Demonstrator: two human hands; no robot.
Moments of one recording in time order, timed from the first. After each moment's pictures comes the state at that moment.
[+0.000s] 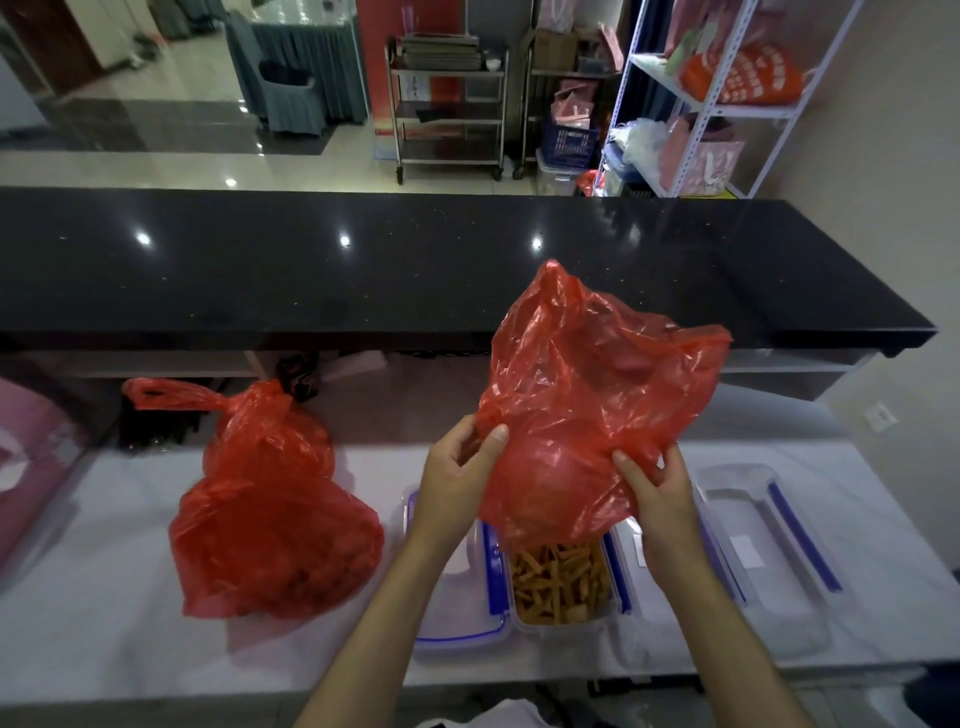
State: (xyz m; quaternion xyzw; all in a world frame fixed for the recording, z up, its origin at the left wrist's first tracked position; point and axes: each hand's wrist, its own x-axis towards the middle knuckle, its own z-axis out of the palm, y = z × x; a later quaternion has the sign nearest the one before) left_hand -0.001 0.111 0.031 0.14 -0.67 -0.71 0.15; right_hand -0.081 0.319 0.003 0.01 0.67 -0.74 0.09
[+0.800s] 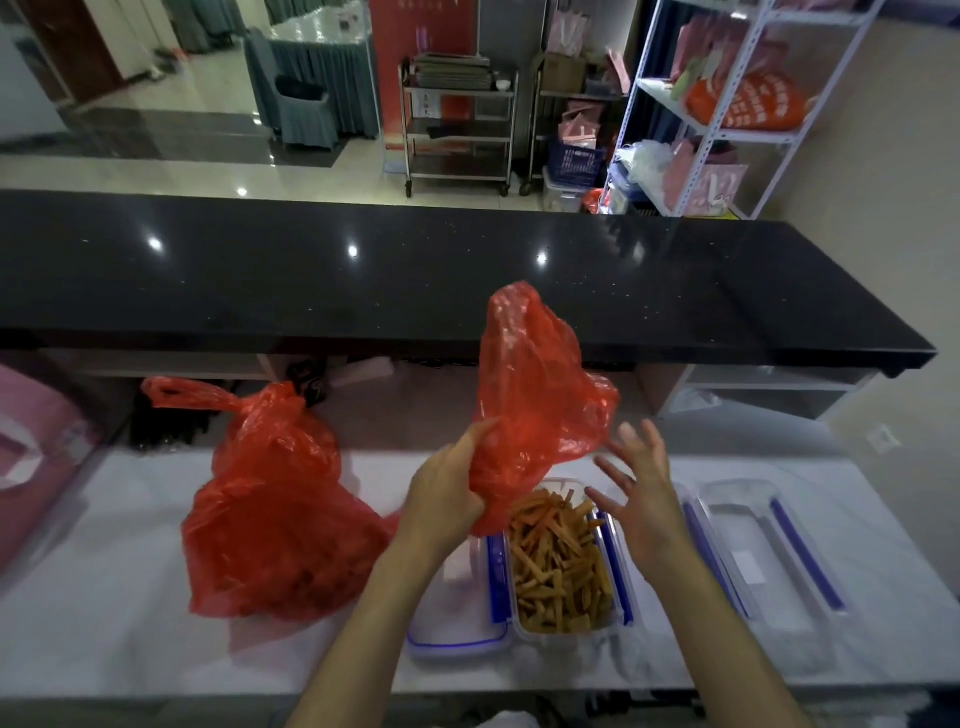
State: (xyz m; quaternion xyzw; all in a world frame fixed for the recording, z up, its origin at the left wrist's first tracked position) left_hand 0.004 0.086 0.012 0.12 -0.90 -0.39 0.12; right_hand -0.079 0.295 0.024 0.04 0.65 -0.75 0.15
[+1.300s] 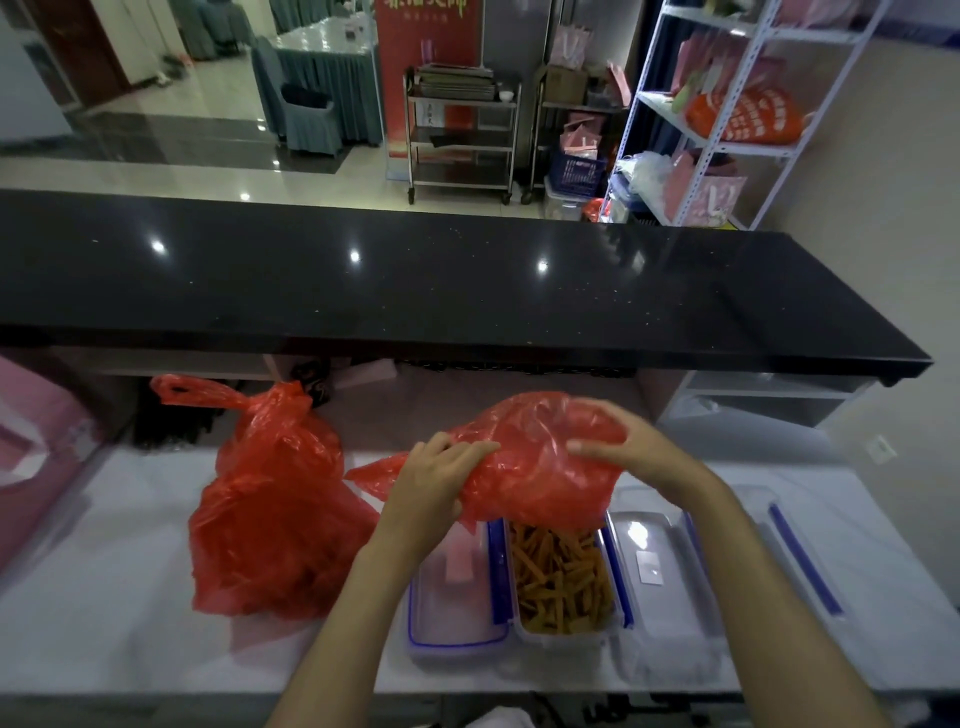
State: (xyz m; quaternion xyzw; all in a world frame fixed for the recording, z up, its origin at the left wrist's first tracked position) left_hand 0.014 0.059 0.001 -0.01 -0.96 -0.18 0.21; right_hand -0.144 0.299 0.055 -0.21 0.81 -0.46 0.29
